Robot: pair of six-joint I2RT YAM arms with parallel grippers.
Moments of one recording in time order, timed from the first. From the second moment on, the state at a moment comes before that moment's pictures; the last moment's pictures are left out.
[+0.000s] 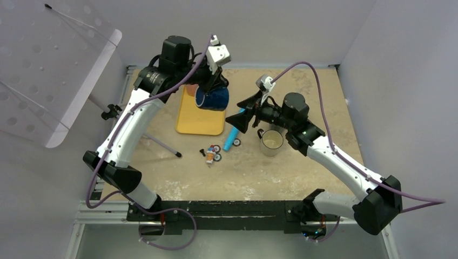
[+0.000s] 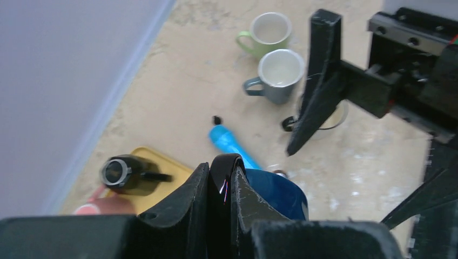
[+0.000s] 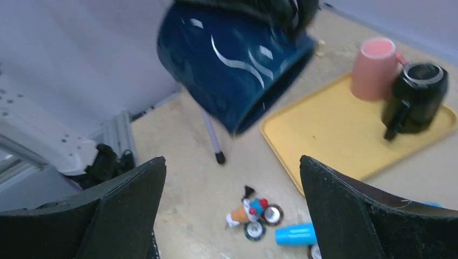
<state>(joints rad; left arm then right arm) -0.50 1.59 1.94 -0.79 0.47 0.45 0.60 1.17 0.96 0.11 -0.47 0.26</state>
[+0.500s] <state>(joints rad) -0.50 1.59 1.95 -0.82 0.76 0.13 0.60 1.31 0.90 0.79 -0.78 0.65</state>
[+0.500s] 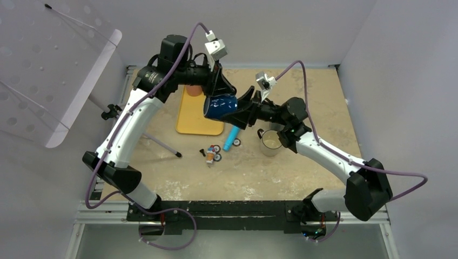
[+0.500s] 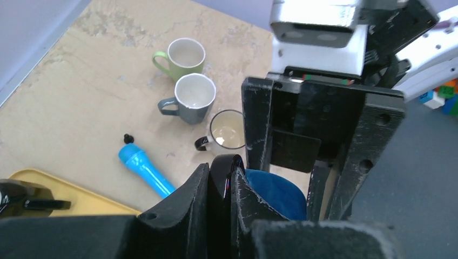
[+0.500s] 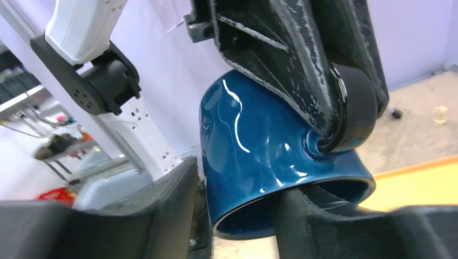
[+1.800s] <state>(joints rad) -0.43 1.60 1.60 -0.75 -0.04 0.62 0.13 1.40 1.14 -0.84 0.07 0.17</state>
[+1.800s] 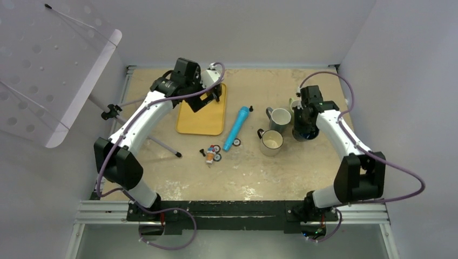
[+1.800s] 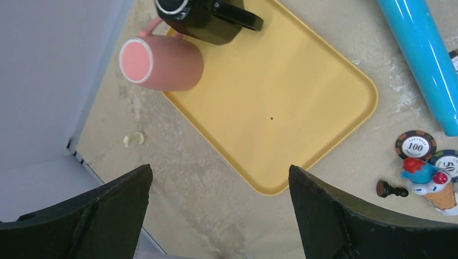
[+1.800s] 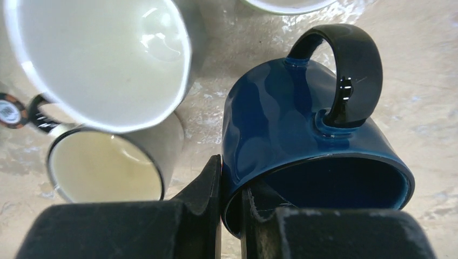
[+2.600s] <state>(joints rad) -0.43 1.74 1.53 -0.71 0.29 1.40 0.05 1.56 1.17 -0.76 0.04 0.11</state>
